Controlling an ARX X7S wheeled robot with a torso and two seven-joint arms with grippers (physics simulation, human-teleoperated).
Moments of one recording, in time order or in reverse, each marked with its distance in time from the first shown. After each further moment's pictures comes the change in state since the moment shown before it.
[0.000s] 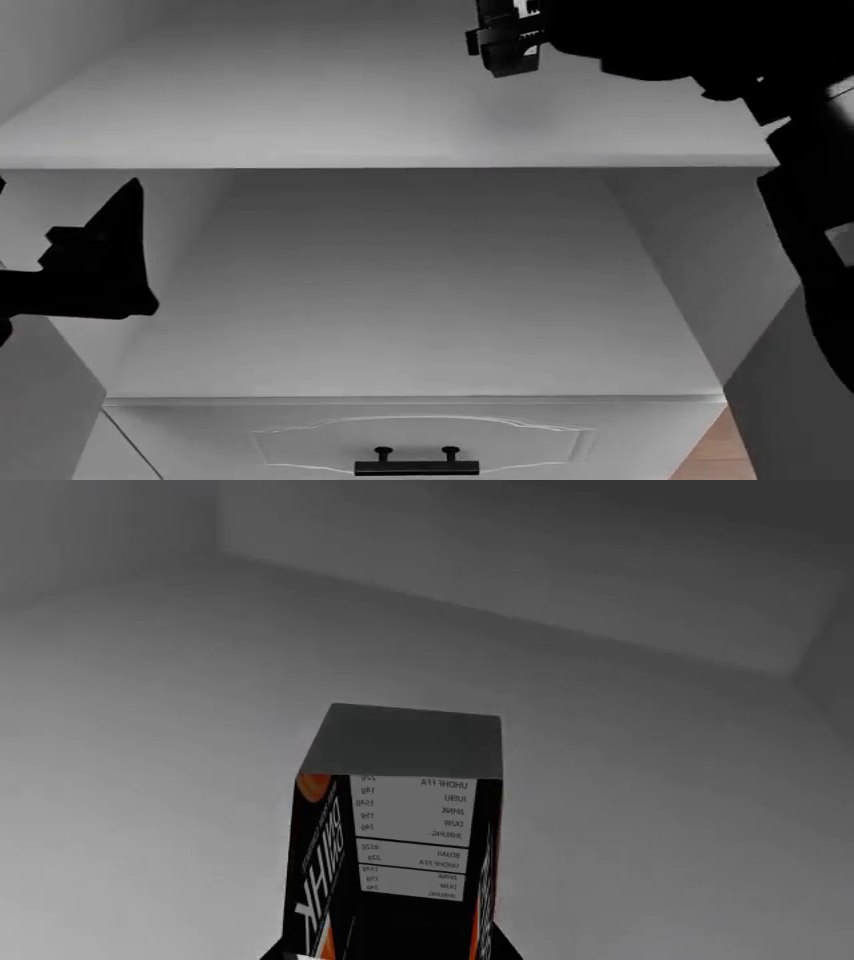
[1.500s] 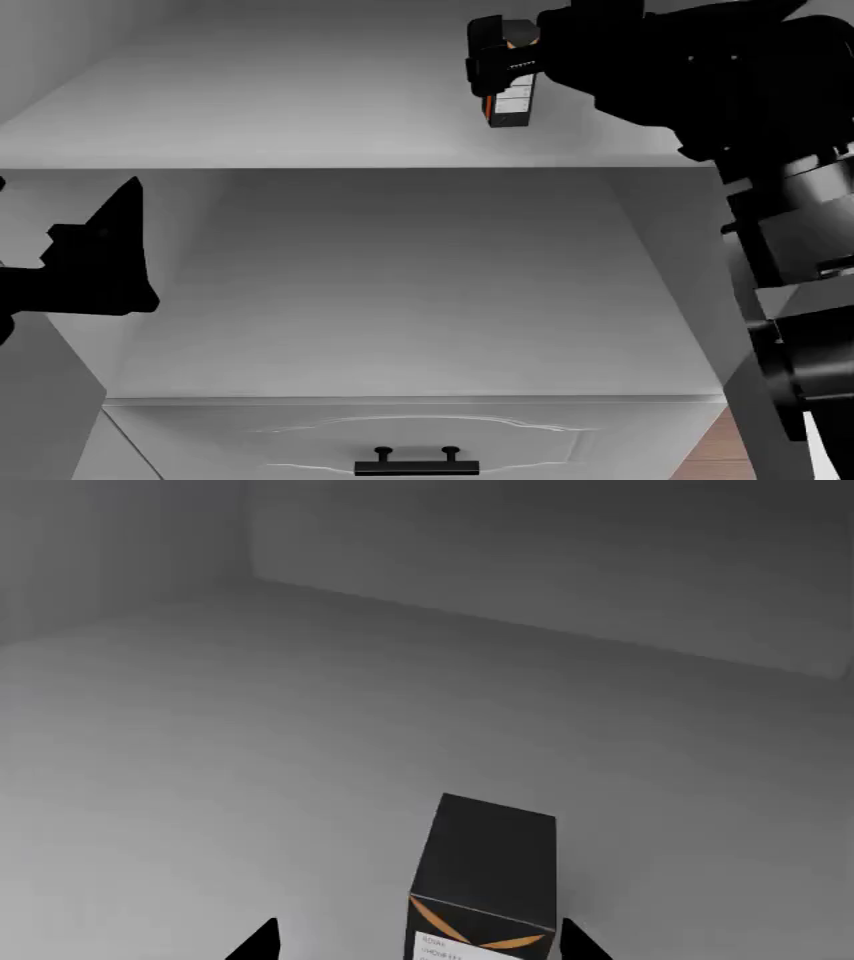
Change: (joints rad) left arm -0.018 0.006 0.017 -0.009 0.004 -0.008 -0.007; right arm -0.214 -0.007 0.390 -0.160 -0.352 0.064 -0.093
